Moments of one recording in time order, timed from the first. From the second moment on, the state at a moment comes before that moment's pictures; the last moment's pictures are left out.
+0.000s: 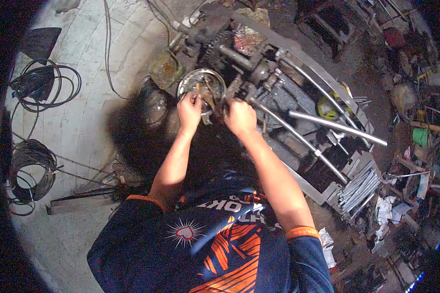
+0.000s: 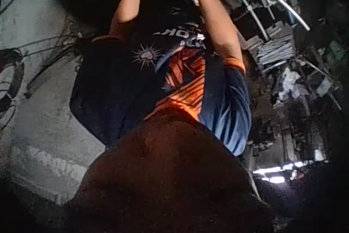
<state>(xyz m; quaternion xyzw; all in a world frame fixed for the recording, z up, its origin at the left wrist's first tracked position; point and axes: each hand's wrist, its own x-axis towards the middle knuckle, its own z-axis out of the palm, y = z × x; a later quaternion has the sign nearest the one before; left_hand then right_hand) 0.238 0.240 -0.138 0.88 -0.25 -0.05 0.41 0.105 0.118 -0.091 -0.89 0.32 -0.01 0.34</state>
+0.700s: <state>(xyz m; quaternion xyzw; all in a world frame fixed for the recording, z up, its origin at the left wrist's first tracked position) 0.320 0.248 -0.156 0.92 -0.28 -0.19 0.20 0.092 0.081 -0.049 -0.77 0.52 -0.08 0.37</state>
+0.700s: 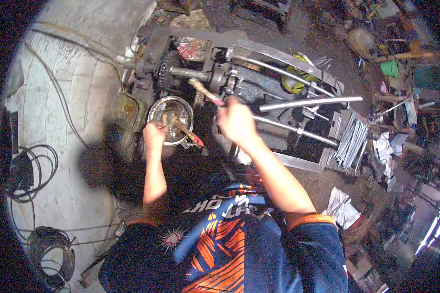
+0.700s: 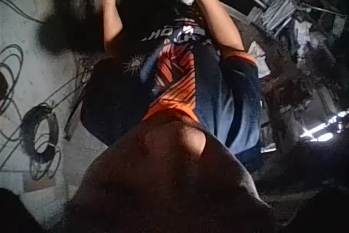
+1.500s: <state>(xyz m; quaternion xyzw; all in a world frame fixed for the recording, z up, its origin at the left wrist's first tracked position) 0.109 -0.082 -0.156 0.54 -0.73 -0.42 0.04 -0.124 0.010 -0.040 -0.66 0.69 -0.14 0.26</state>
